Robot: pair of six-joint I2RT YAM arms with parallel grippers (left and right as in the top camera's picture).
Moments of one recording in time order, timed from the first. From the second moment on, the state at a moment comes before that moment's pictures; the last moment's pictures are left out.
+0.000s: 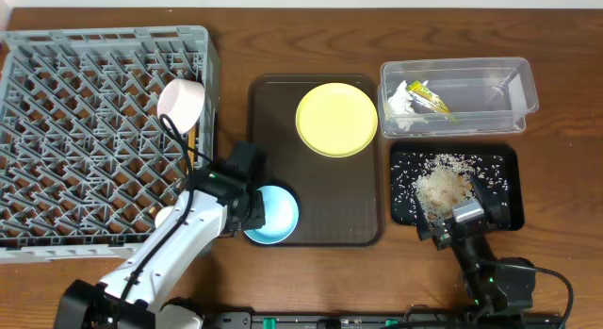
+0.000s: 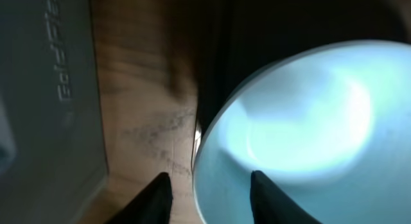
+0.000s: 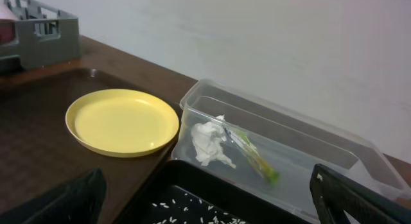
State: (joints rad) left arm -0.40 1.38 0.78 -0.87 -0.02 -0.53; right arm 0.07 0.01 0.01 -0.05 -0.24 -0.25
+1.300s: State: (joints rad) left arm -0.38 1.35 1.16 -1.14 -1.12 -0.36; right arm 0.07 0.01 0.01 -0.05 -0.24 -0.25
